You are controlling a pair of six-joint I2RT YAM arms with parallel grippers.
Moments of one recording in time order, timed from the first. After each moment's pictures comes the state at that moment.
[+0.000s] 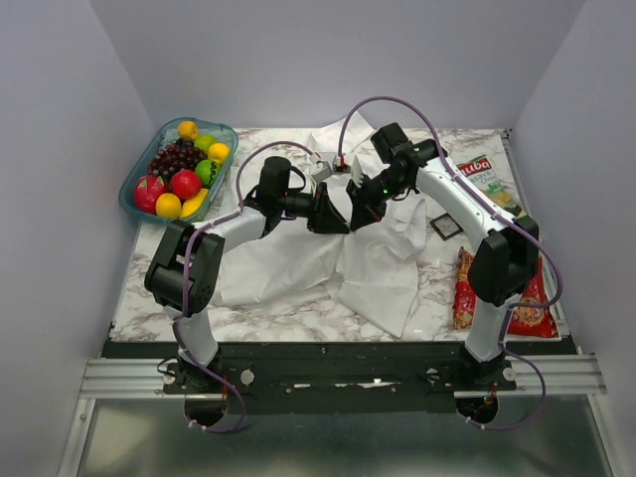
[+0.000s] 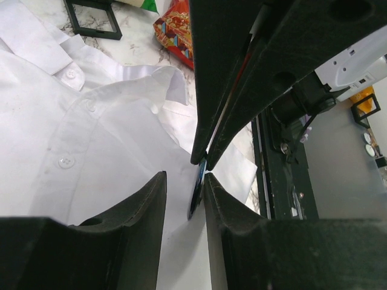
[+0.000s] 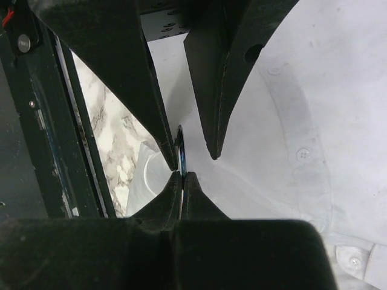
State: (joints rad) left arm -0.43 1.81 1.12 0.32 1.19 -0.20; right arm 0.48 1.89 1.78 -1.09 -0.73 -0.57
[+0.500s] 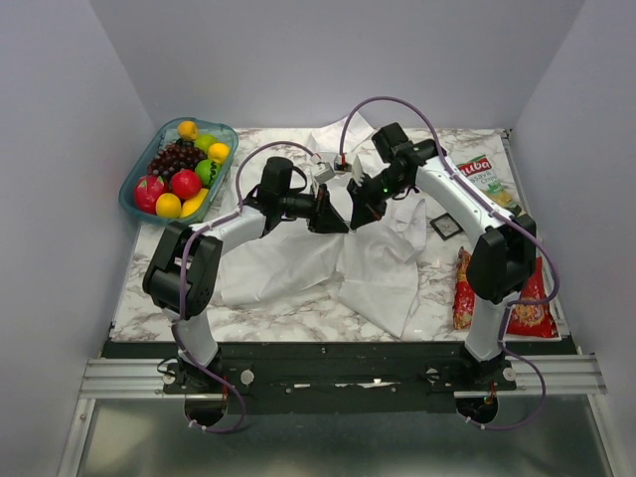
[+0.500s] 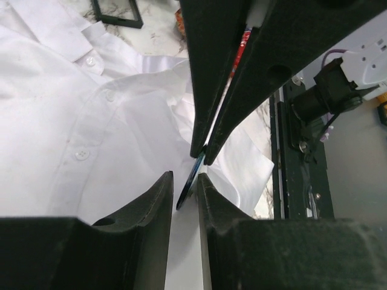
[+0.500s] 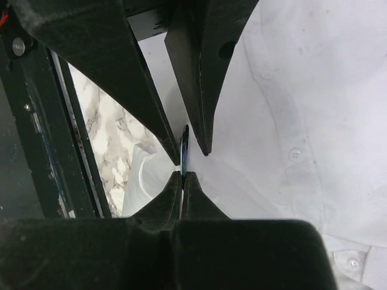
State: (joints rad) left arm -0.43 1.79 1.13 0.20 1.10 -0.11; right arm 0.47 1.91 1.78 -1.08 -0.73 -0.57
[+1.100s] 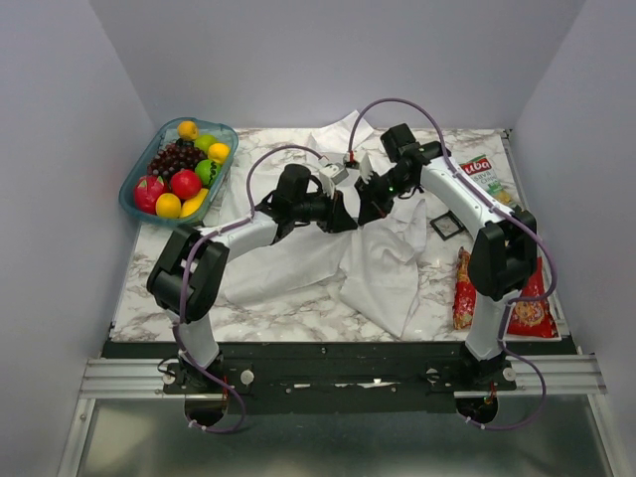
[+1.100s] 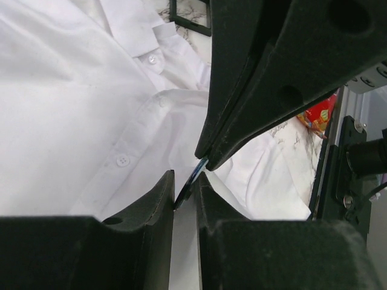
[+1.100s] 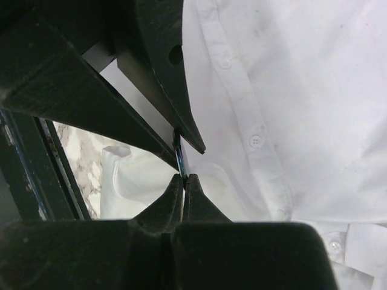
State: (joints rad) left arm -0.54 1.78 1.12 0.23 0.70 -0.24; right arm 0.42 1.93 1.74 -1.02 -0.68 -0.54
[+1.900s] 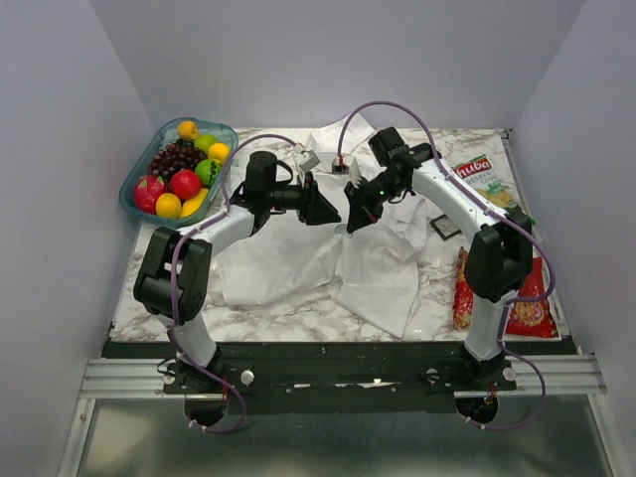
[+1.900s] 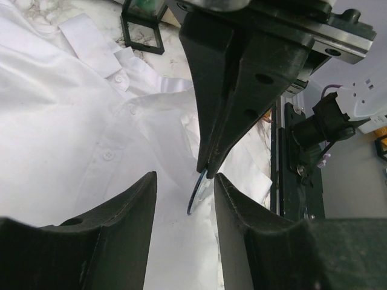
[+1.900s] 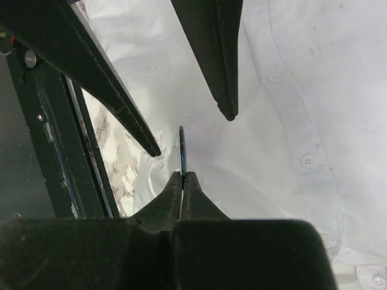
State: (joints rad) left arm -0.37 1.73 1.10 0.31 1.07 -0.26; right arm 0.47 1.93 1.75 -1.03 -0.75 -0.50
